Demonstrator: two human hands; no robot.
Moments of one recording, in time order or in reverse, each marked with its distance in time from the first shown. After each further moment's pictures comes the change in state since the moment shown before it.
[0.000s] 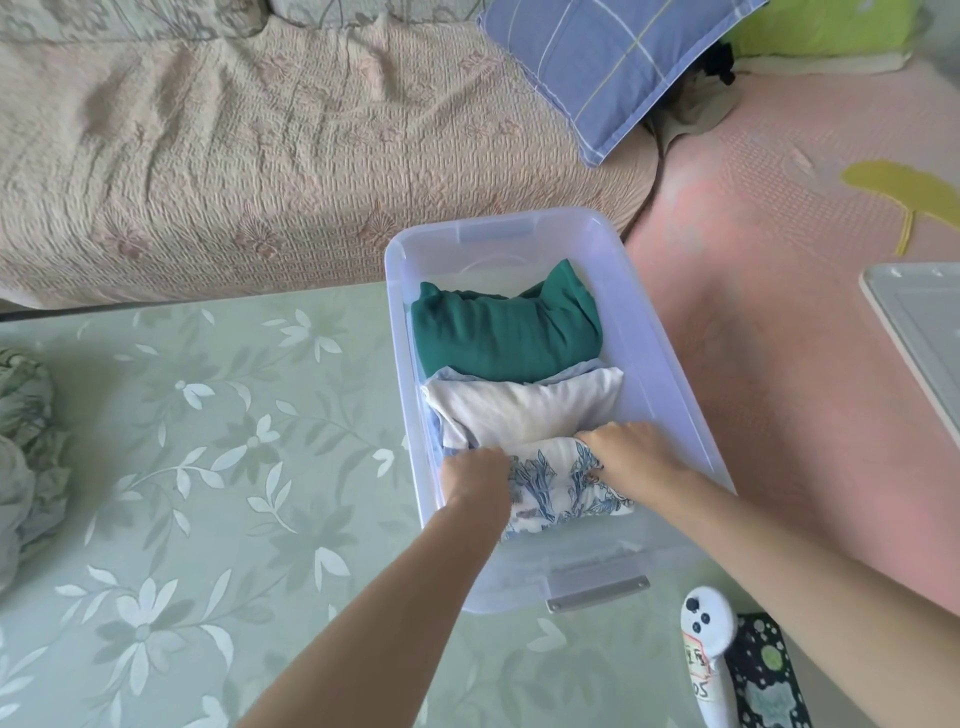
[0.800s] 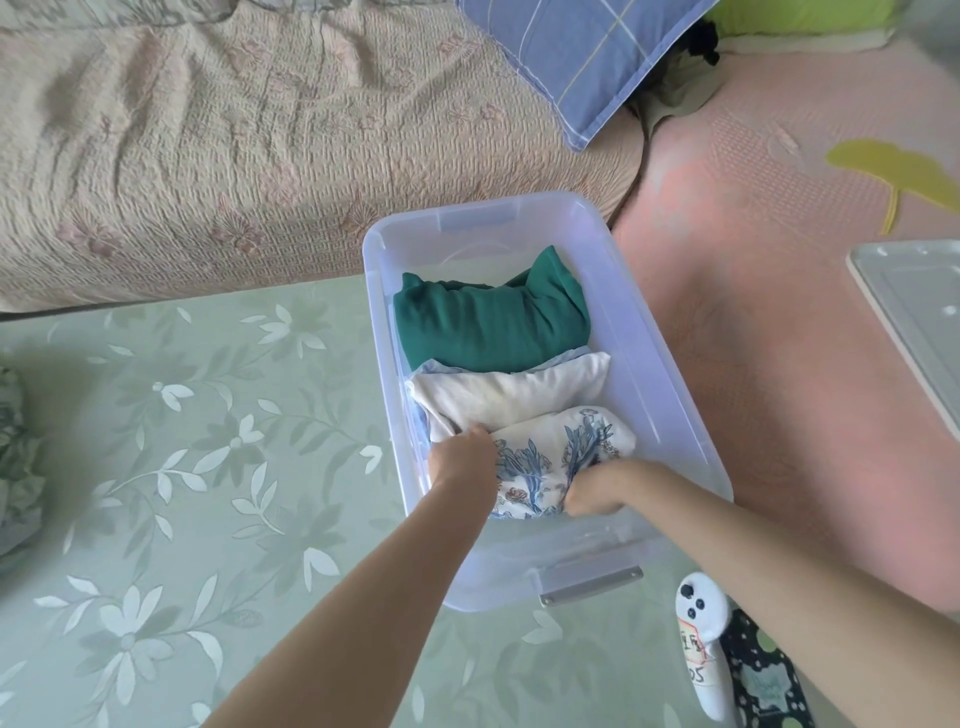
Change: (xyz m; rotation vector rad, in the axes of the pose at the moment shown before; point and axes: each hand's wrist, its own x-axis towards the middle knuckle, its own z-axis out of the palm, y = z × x) left_hand 0.003 0.000 -0.010 -0.075 -0.020 -0.036; right_hand -0.003 -0.028 0.001 0.337 -0.680 0.089
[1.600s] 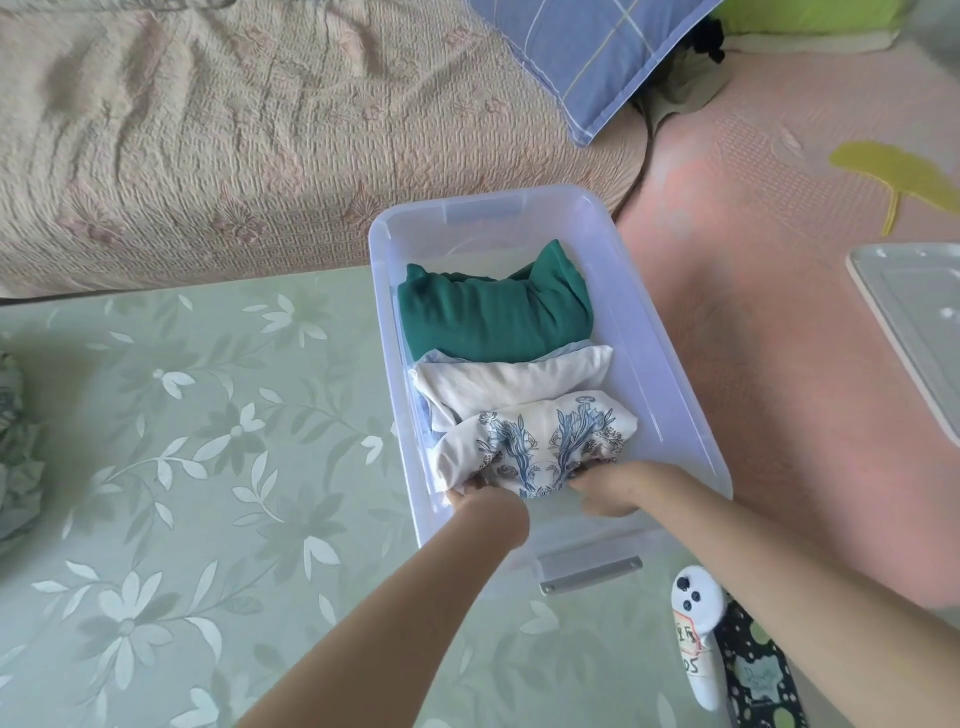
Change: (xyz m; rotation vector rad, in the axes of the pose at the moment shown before) left_hand -0.025 0.022 0.020 0.132 -0.460 0.135; right_hand 0.015 0.021 0.022 -1.116 -0.277 -0.286
